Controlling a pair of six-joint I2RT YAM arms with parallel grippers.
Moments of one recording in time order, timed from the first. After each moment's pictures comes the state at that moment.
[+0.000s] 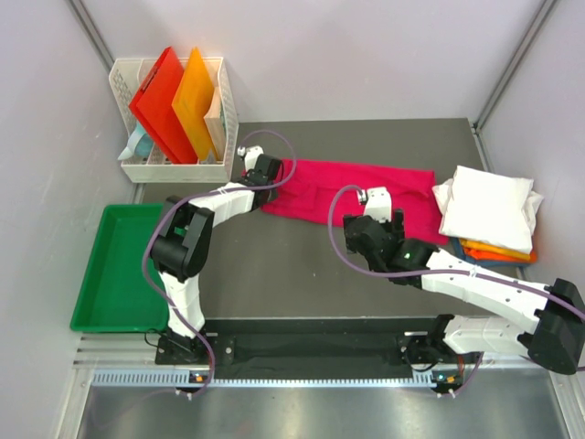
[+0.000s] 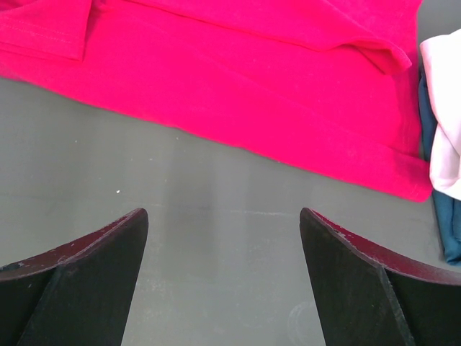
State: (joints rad) left arm -0.45 1.94 1.28 -0.18 -0.42 -0.62; right arm 0.96 1.13 0.82 -0.49 0.81 0.49
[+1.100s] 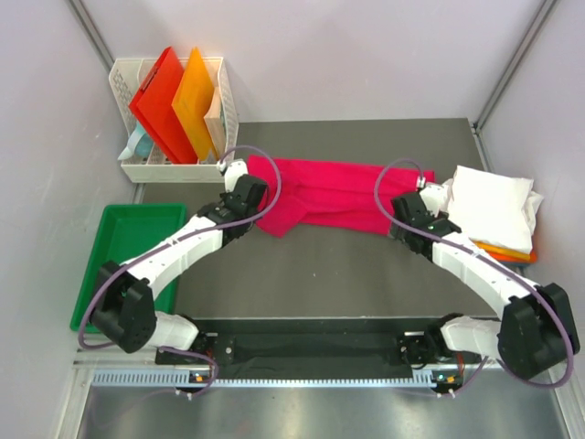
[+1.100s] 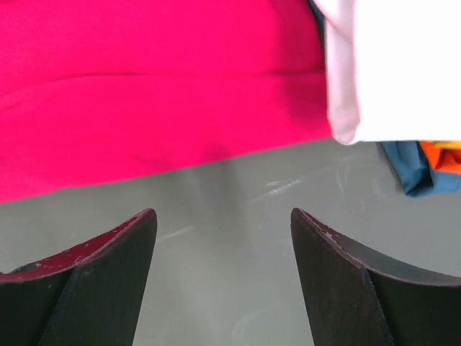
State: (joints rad) left arm -0.57 1.38 1.00 -0.42 -0.56 -0.60; right arm 0.42 1.19 0.75 -0.52 0.58 0.59
